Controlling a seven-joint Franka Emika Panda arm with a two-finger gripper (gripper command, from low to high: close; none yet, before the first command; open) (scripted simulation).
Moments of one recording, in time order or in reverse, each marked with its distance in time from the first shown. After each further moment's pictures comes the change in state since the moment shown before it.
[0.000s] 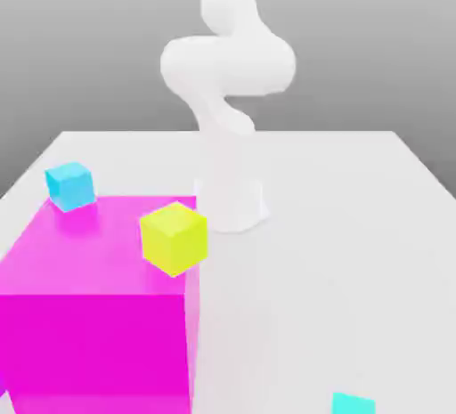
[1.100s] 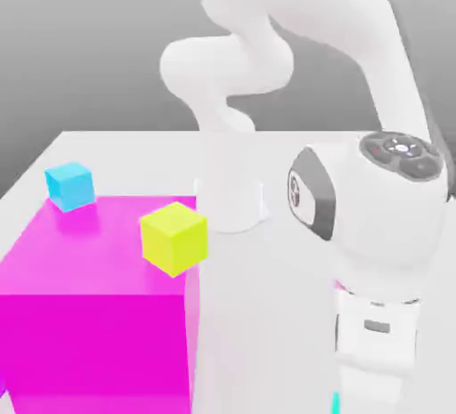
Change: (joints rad) arm 0.199 1.203 0.046 0.089 -0.031 0.376 -0.945
